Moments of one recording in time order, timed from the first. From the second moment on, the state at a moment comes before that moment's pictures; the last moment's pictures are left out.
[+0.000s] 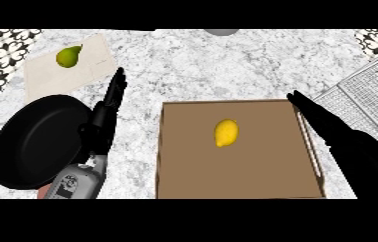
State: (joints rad) left arm -0.20 0.18 -0.26 -1.52 0.00 0.32 0.05; right arm -0.26 -0.64 0.37 -2.29 0.21 0.19 1.03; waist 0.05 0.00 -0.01
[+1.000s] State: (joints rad) left arm -0.17 0.18 -0.22 -1.52 -0.01 0.31 0.03; right arm -0.65 -0.43 0.63 -1.94 0.17 0.20 1.23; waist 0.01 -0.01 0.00
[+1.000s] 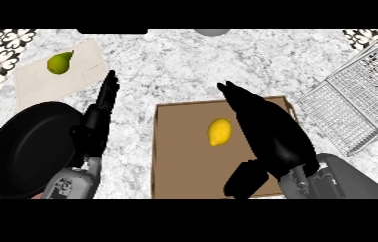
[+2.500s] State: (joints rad) left arm -0.16 0.16 -0.19 -1.54 -0.04 0.29 0.04; right arm -0.59 -0.44 0.72 -1.80 0.34 0.25 1.14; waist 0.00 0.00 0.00
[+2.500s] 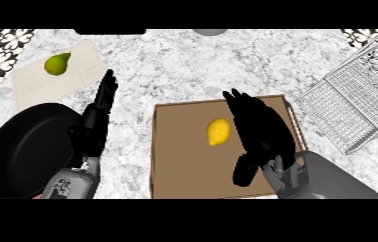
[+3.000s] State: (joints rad) left arm -0.14 0.13 -0.19 -1.55 -0.06 0.29 0.03; right arm -0.52 -0.37 0.67 -1.75 0.42 0.27 1.08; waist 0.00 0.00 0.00
